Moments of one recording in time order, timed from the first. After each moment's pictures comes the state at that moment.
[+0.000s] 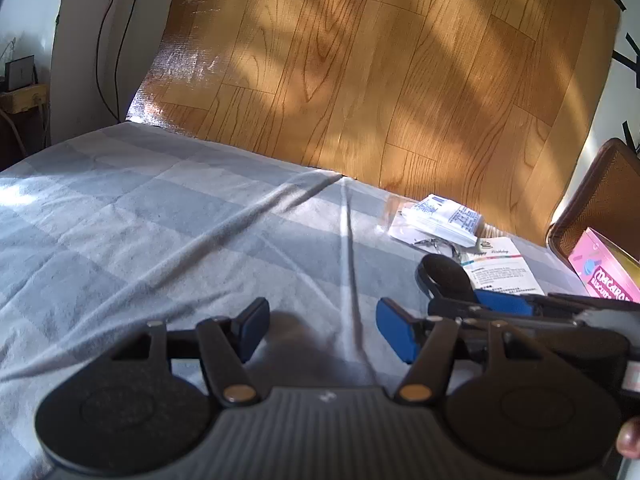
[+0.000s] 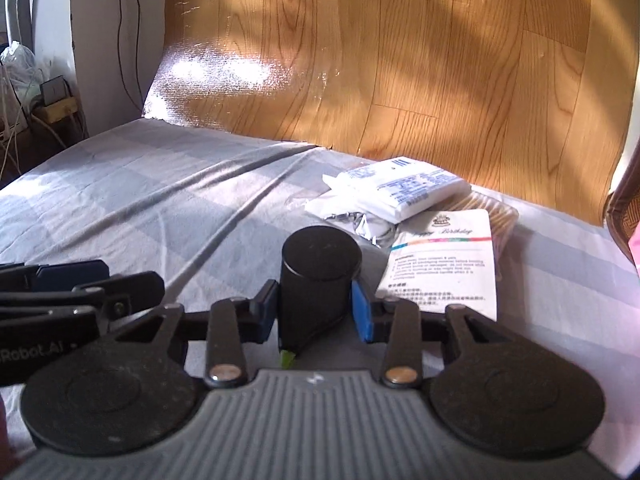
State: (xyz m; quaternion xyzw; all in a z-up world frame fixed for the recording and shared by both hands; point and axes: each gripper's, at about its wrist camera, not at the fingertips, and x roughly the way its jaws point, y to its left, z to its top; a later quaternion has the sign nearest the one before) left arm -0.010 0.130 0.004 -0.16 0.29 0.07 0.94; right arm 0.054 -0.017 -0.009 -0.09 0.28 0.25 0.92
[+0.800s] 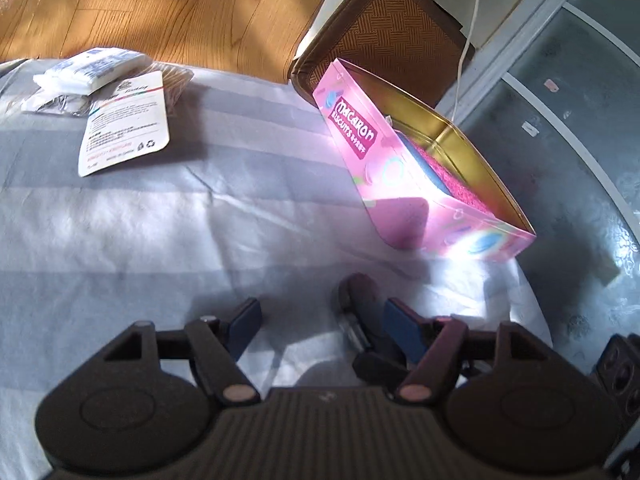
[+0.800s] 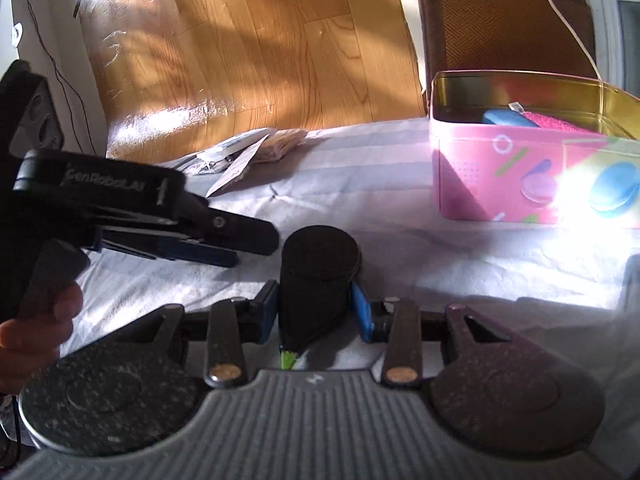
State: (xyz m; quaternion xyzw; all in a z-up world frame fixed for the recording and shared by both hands) left arm 0.009 -0.055 0.012 -0.15 0.43 -0.27 0.85; right arm -0.073 -0.214 -0.031 0.08 0.27 0.18 0.94
